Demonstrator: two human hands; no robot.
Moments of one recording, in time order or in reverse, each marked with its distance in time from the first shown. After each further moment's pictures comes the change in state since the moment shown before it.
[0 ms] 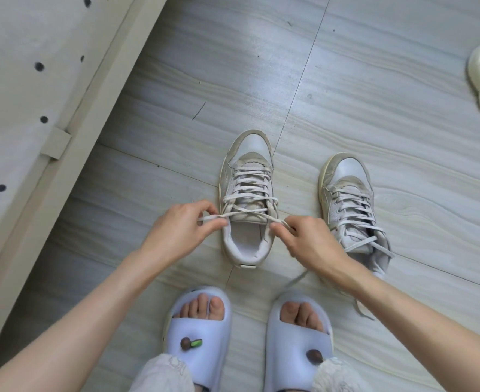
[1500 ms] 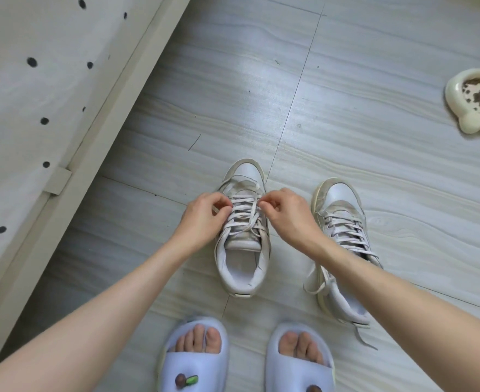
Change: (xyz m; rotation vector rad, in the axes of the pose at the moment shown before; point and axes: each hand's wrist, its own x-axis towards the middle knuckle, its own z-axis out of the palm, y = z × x) left_hand 0.064 0.026 0.014 -0.299 0.117 -0.042; right_hand 0.059 -0.030 -0.026 0.104 0.186 -0.096
